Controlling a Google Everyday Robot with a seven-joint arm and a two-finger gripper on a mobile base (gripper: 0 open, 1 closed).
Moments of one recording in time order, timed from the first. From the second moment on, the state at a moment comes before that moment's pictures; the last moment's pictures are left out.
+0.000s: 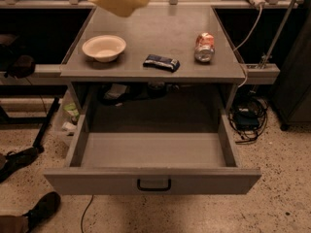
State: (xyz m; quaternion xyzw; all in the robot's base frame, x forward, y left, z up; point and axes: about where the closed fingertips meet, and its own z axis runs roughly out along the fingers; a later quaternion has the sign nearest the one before) arm 0.524 0.030 1.126 -0.63 0.45 0.39 0.49
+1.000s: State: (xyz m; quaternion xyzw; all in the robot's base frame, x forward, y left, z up) arm 0.516 -0.007 1.041 -0.60 0.55 0.37 0.45
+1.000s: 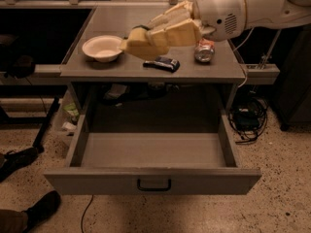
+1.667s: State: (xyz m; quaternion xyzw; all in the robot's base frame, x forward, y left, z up) arm 0.538 0.033 0.962 -0.61 0.55 0.37 0.44
